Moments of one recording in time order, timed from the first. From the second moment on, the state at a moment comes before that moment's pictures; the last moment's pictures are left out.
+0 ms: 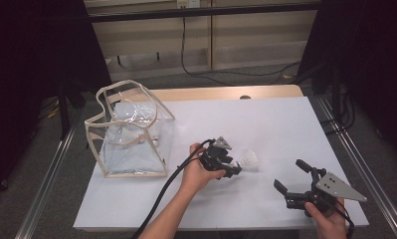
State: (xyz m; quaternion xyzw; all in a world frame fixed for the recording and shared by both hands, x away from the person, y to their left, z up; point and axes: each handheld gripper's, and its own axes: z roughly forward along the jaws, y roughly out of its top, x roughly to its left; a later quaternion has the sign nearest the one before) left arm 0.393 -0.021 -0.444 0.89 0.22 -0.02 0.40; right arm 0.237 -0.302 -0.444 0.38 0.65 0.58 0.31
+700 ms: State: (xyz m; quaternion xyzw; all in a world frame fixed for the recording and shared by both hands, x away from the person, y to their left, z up) left arm 0.391 -0.030 -0.449 0.90 0.21 -0.02 0.39; right arm 0.237 -0.303 -0.444 0.38 0.65 0.58 0.31
